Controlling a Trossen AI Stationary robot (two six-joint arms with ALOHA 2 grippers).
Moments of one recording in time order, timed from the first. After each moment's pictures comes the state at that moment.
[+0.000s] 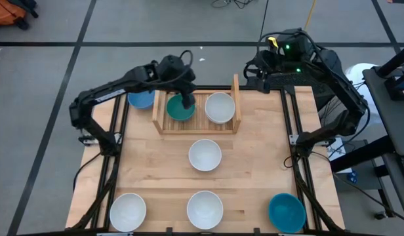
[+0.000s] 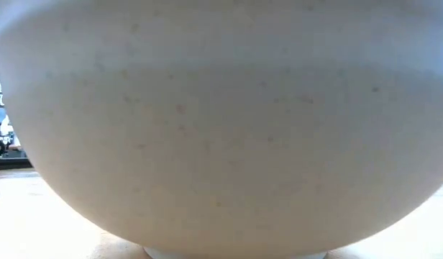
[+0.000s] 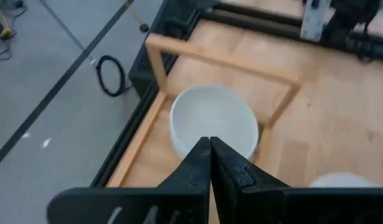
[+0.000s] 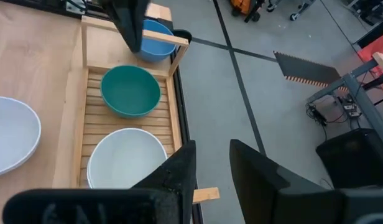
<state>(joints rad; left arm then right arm) 0.40 1.60 1.70 -0.78 0.01 0.05 -0.57 1.41 1.96 -1.13 -0.07 -0.56</state>
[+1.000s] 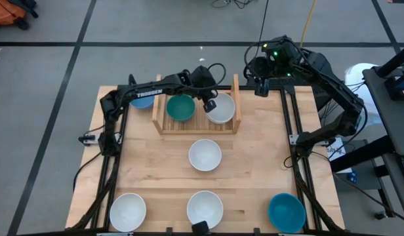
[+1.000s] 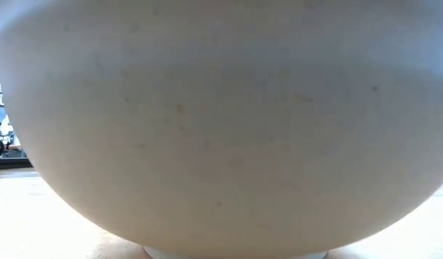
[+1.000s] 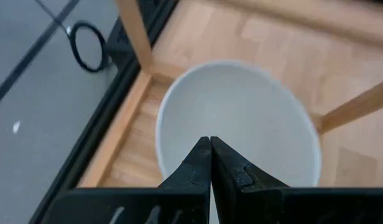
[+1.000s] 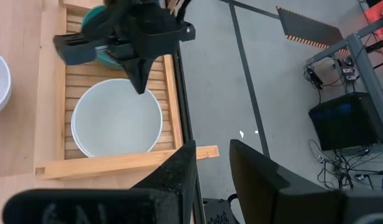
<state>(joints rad) 0.45 1.98 1.71 -0.53 0.07 0.08 -0.57 1.40 1.83 -1.15 0.05 -0.59</state>
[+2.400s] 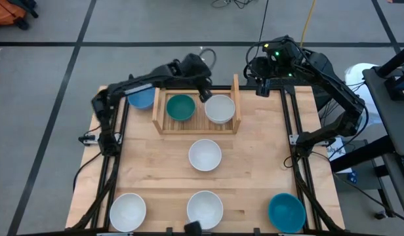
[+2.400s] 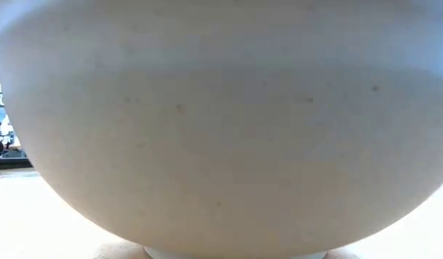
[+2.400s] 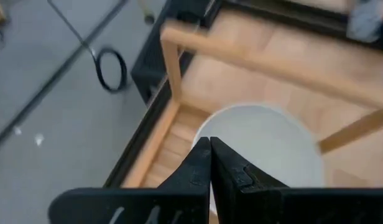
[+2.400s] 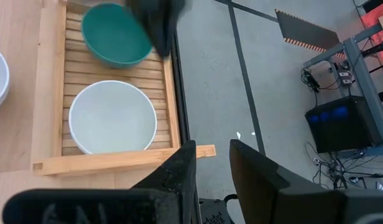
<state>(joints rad) 0.48 1.87 1.77 -0.61 0.06 0.08 -0.57 1.39 1.82 -1.16 0.06 -0.61</state>
